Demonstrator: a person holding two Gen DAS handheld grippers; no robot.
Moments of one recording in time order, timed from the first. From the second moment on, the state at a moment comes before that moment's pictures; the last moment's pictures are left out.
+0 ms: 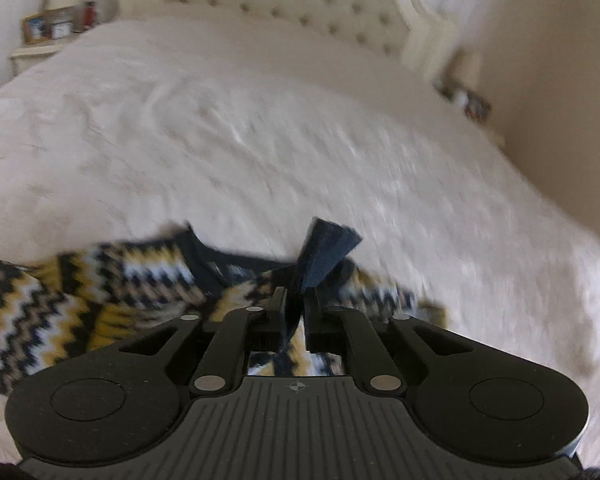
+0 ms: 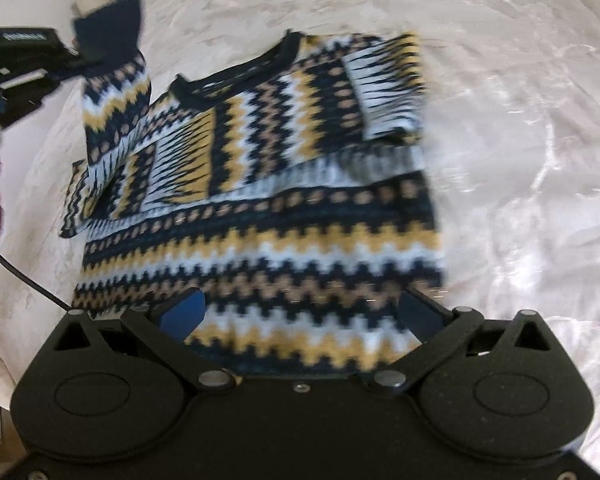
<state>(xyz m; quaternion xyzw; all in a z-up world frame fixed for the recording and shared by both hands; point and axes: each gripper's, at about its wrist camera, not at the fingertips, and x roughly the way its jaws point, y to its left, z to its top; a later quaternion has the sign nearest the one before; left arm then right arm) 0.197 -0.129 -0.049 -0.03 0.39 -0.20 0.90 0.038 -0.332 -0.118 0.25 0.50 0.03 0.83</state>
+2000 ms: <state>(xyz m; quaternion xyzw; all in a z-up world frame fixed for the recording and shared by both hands) 0.192 -0.052 -0.115 0.11 0.42 -0.17 0.88 0.277 -0.213 0.130 0.30 0.35 0.32 0.83</state>
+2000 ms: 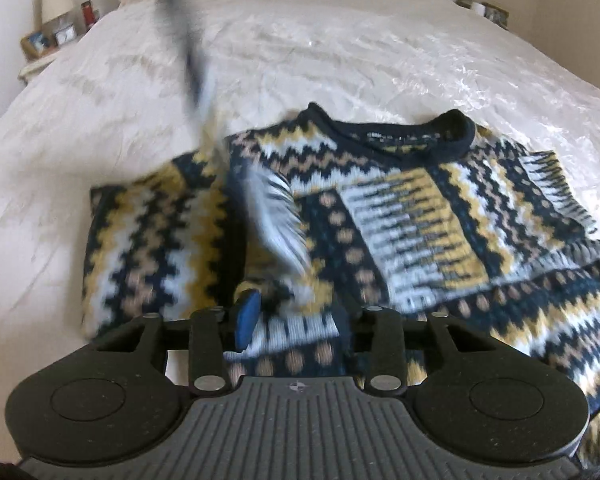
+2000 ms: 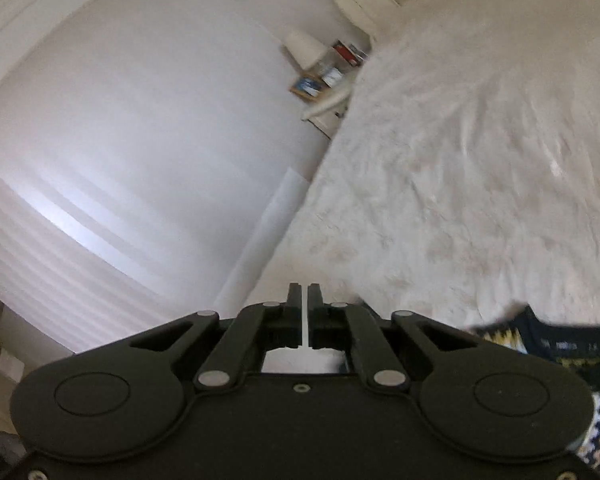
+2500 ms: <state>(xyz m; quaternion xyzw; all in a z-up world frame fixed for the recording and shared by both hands) 0.184 -0.023 -0.121 0.12 0.42 -0.16 0.89 0.281 -0.189 -0.028 0.24 0.56 0.23 0.76</state>
